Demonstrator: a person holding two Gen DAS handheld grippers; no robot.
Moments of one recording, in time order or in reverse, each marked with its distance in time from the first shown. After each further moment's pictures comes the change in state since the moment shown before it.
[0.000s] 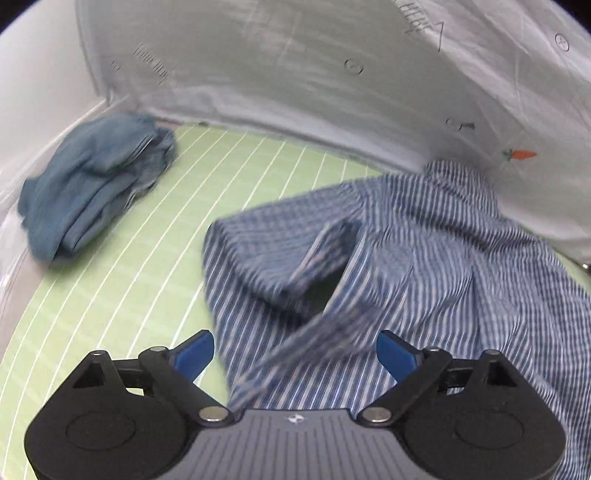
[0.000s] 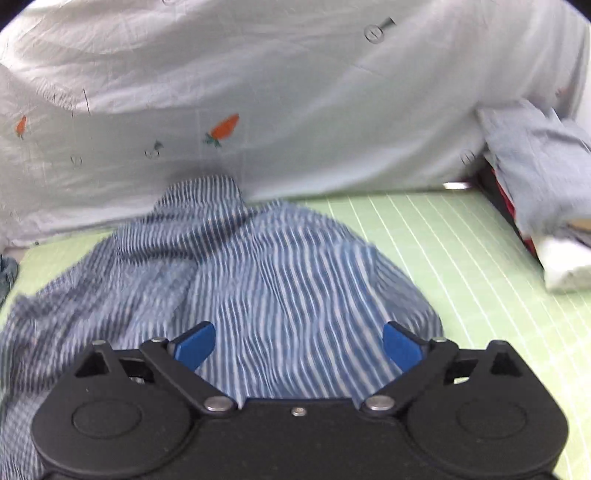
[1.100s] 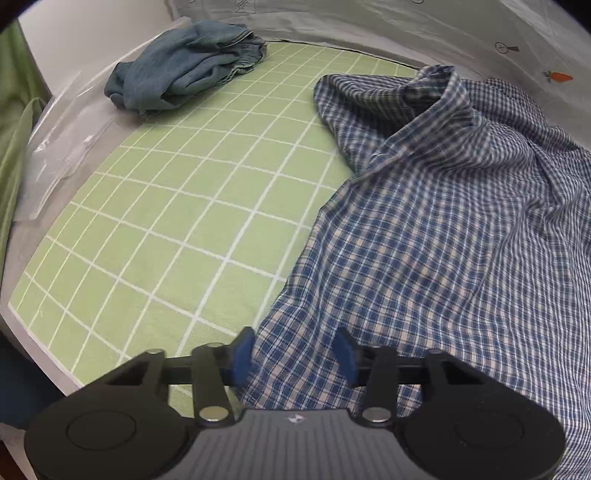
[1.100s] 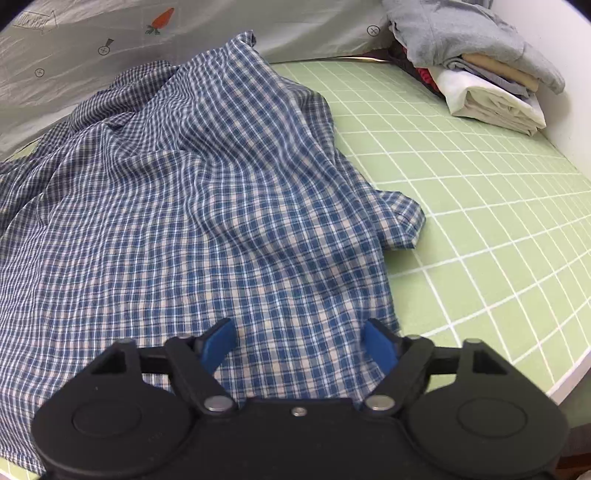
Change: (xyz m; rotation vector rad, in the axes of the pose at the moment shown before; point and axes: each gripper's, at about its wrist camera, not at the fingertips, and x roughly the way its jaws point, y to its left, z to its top) left arm -0.018 0.084 -0.147 0.004 0.081 0.117; right arm -0.044 -0.056 -0.163 0.079 0.177 -0.123
